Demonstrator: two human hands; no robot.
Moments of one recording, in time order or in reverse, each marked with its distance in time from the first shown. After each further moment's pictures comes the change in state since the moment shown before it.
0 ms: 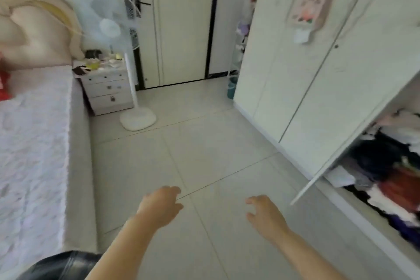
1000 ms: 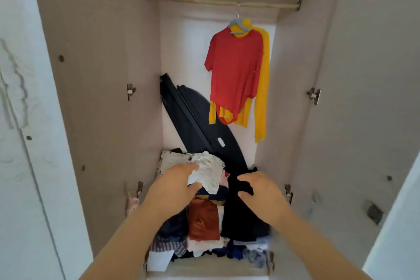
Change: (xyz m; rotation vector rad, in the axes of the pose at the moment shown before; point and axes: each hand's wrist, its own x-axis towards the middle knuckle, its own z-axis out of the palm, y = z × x) left_hand 0.205 0.824 -0.030 -0.104 0.086 1.317; right_hand -0.044 0.523 -0.433 0.070 0.863 0.669
